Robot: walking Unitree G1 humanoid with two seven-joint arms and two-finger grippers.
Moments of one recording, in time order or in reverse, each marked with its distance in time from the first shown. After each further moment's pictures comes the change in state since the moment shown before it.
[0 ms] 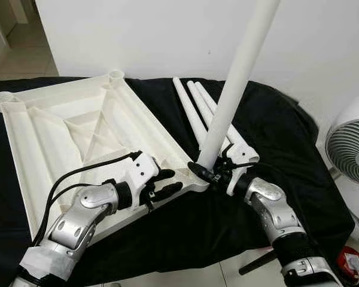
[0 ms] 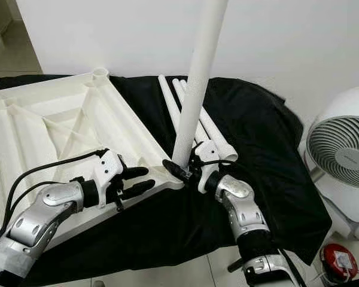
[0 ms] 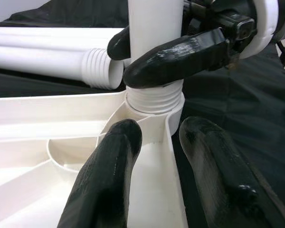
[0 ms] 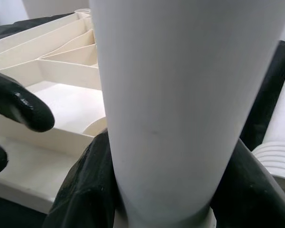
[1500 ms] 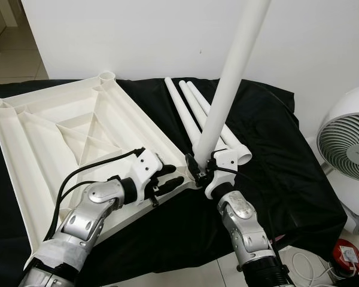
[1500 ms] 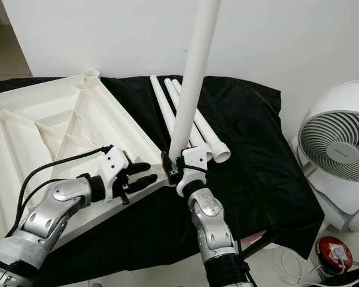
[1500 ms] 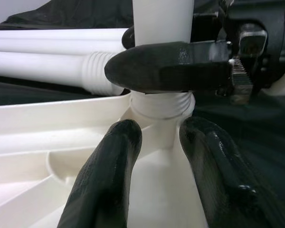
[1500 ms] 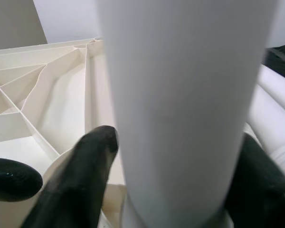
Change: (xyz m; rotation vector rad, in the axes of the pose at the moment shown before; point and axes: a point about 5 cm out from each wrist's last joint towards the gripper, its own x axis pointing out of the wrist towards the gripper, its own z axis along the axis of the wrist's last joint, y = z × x) left arm 0.005 0.014 -0.009 0.016 0.009 0.066; right arm 0.029 0.046 0.000 0.144 -0.104 -0.490
